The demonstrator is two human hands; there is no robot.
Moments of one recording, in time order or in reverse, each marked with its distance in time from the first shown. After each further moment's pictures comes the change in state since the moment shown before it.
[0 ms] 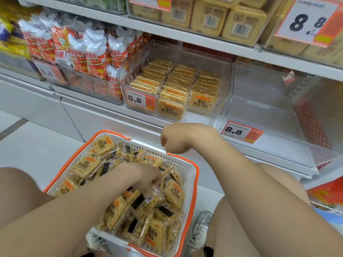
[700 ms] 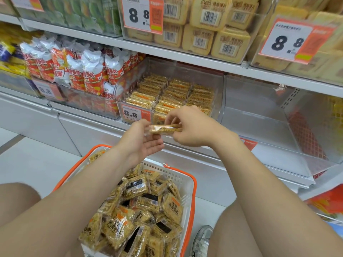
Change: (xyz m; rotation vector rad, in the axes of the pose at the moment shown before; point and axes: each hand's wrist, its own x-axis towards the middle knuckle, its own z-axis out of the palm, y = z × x) left_hand -0.048 0.017 -0.086 -2.035 0.723 0.102; right_hand -0.045 0.034 -0.039 0.224 0.548 -0.028
